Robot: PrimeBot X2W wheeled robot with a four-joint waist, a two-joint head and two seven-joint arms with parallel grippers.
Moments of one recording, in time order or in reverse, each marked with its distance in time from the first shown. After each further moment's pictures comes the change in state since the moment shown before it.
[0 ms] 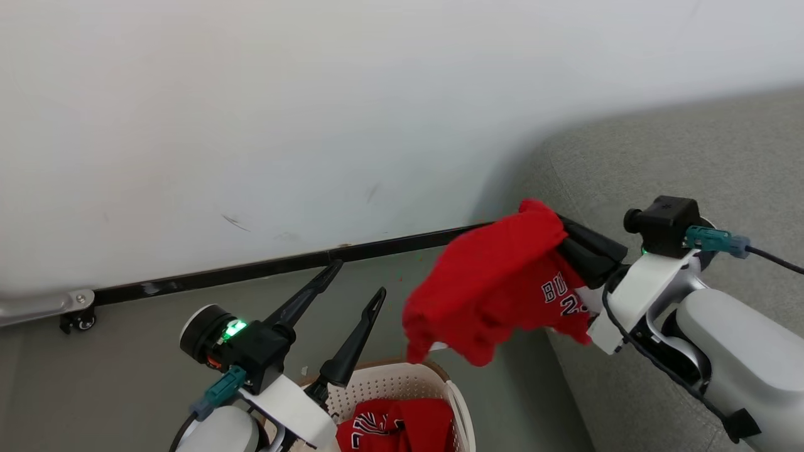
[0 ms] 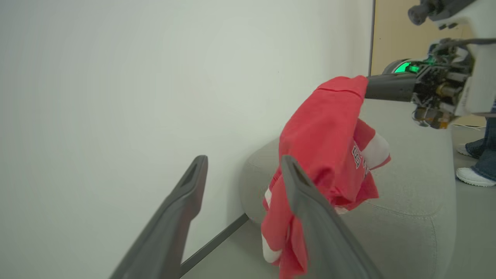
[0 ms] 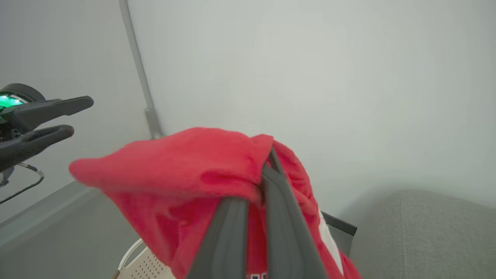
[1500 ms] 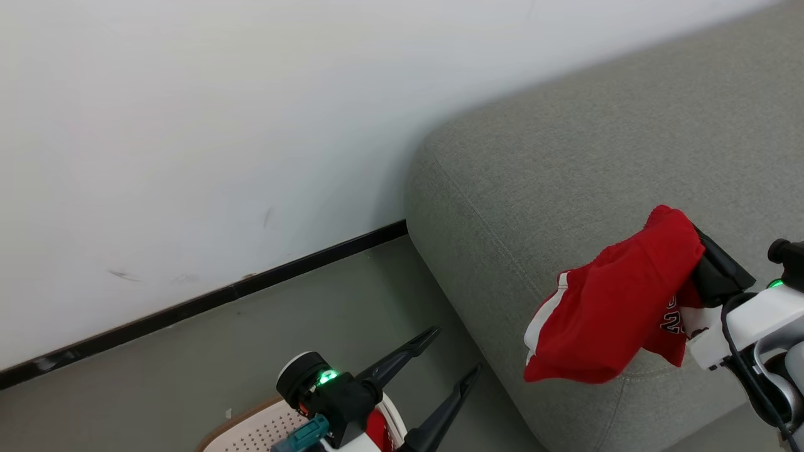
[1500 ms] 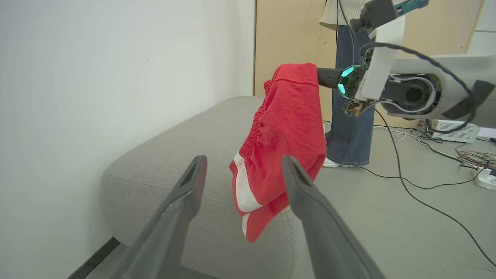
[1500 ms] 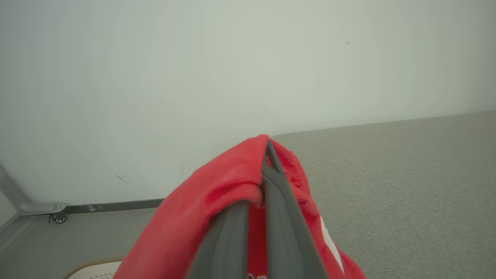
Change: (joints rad) left arm 0.040 -0.080 -0.212 -0.015 -0.084 -0.033 -0.001; right arm 0.349 -0.027 -0.521 -0.063 -0.109 0.000 0.000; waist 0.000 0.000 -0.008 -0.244
